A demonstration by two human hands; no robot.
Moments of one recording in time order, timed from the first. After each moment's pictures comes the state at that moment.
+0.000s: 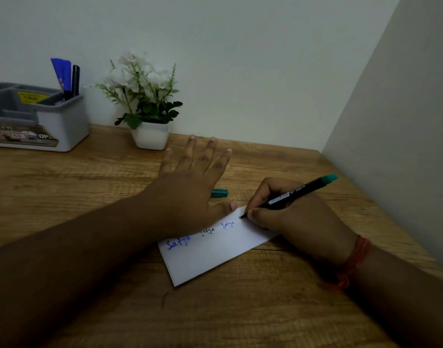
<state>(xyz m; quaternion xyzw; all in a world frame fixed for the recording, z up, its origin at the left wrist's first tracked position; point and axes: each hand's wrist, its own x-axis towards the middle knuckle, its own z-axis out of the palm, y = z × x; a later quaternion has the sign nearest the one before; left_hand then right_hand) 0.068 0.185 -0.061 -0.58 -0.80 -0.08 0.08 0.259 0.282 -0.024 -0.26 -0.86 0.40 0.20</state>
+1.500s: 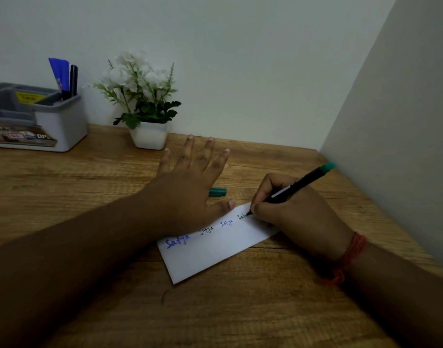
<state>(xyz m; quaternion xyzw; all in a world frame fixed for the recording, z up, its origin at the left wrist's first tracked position) 0.067 0.185 -0.061 -0.59 -0.80 -0.07 0.08 0.255 0.287 -0.026 -0.27 -0.86 0.37 0.22</state>
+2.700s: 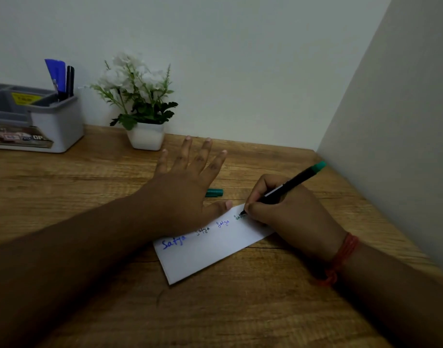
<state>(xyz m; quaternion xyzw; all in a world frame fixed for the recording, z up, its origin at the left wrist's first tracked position) 0.066 0.186 -0.062 -0.59 -0.80 -0.08 0.08 0.254 0.287 -0.029 -0.28 -0.86 0.36 0.23</state>
